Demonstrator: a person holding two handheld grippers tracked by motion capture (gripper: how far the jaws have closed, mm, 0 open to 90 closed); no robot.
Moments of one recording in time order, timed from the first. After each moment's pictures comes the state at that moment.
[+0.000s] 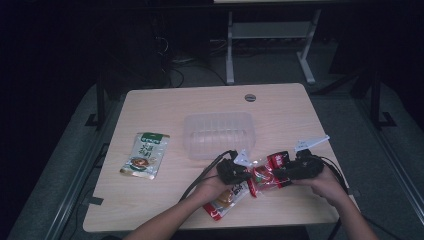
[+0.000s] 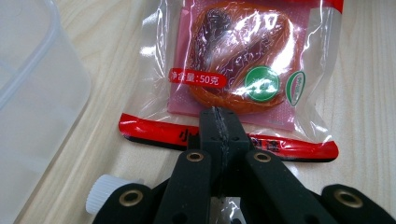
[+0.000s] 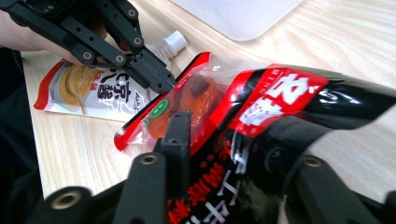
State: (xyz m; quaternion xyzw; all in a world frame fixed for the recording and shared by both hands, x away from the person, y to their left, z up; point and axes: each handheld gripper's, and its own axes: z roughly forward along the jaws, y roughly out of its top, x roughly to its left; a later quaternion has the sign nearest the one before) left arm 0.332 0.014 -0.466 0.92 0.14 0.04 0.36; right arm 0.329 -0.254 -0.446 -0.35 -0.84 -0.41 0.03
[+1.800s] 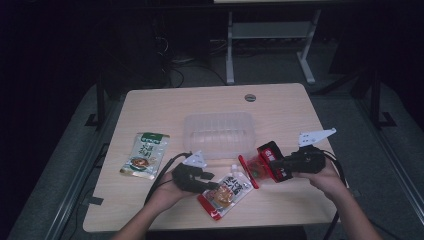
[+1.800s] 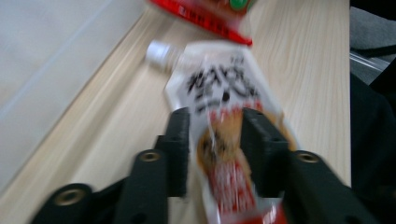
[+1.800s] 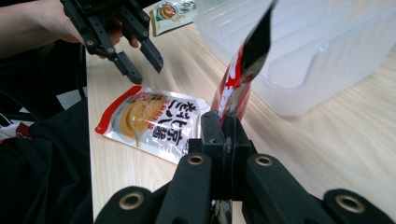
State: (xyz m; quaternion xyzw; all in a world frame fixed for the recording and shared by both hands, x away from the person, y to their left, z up) left arm 0.299 0.138 -0.429 0.90 0.21 0.00 0.38; right arm 0.325 -0.245 -0.405 -0.25 -0.83 -0.49 0.02
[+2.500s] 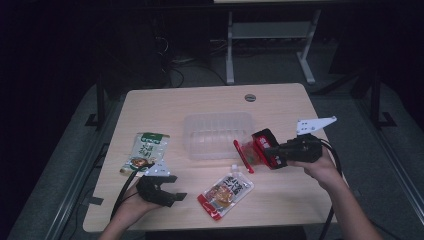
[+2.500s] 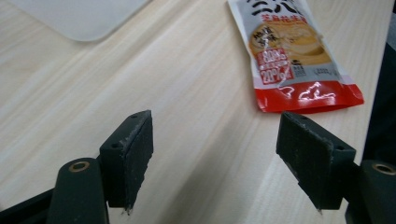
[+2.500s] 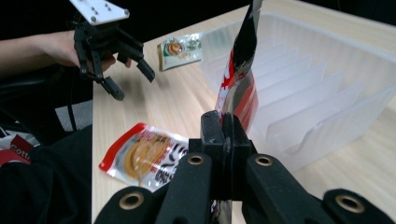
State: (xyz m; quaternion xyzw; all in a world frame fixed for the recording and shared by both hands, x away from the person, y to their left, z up) left arm 0.275 0.220 -0.437 0.88 0.29 0.04 0.37; right arm 0.337 -0.229 -0.370 -0.22 -0.82 -0.53 0.00
